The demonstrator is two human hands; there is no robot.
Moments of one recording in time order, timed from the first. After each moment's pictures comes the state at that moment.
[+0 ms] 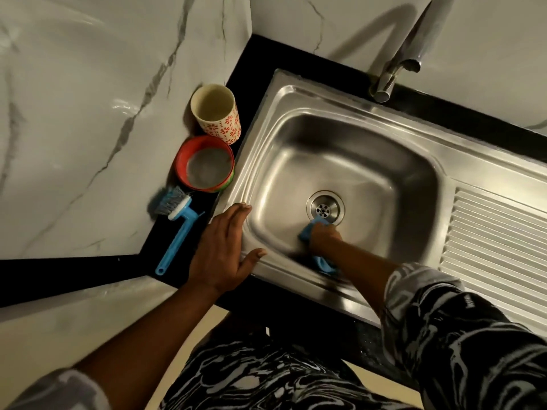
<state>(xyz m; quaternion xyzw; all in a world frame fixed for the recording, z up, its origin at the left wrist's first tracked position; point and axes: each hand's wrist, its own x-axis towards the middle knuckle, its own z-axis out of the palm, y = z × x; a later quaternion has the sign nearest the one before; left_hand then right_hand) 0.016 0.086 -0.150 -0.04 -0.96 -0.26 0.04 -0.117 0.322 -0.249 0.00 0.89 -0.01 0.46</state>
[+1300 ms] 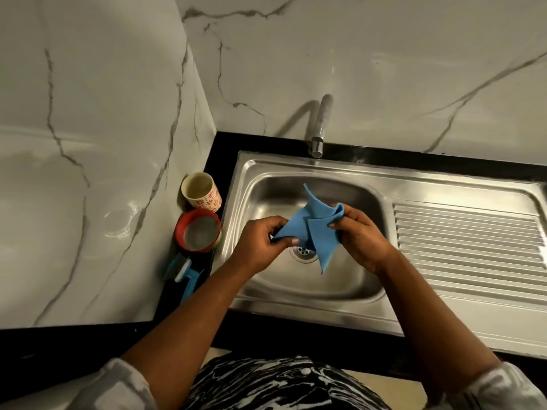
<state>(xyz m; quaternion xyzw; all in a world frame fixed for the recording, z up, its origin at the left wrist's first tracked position) -0.093 0.153 -0.053 -0.07 -0.83 -0.55 -0.09 -0.103 0.397 -0.021 0.04 0.61 -0.77 0.21</state>
